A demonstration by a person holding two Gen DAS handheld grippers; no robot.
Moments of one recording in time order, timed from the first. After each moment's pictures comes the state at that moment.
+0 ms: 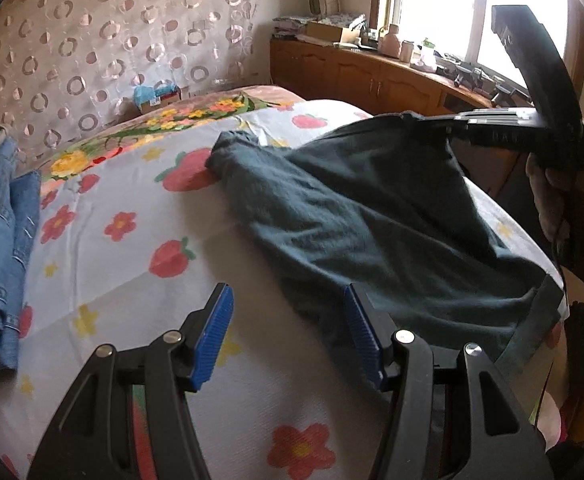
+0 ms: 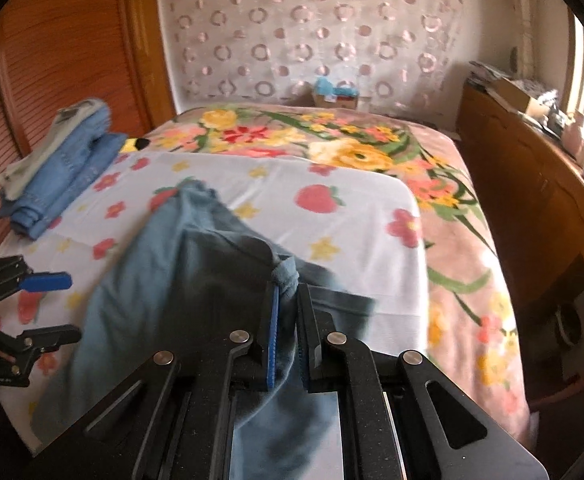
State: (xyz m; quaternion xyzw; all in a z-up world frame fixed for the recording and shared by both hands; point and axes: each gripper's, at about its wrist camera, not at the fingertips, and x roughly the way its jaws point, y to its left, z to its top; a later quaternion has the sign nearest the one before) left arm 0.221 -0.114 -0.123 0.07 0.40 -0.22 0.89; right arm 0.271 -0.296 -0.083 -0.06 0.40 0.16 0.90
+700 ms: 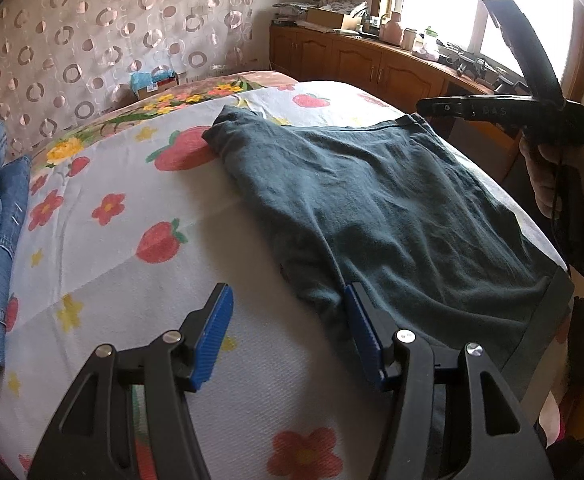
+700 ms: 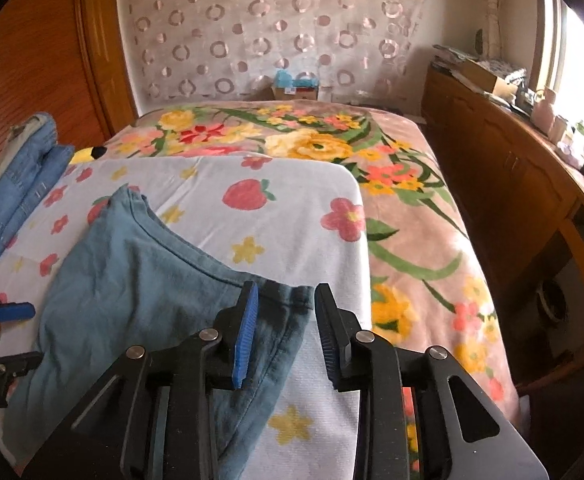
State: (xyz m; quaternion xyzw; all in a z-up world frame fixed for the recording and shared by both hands) left arm 0.226 -0.112 -0.134 0.07 0.42 -0.23 0.88; right arm 0.291 -0.323 -0.093 -0.05 0.41 0.10 0.91
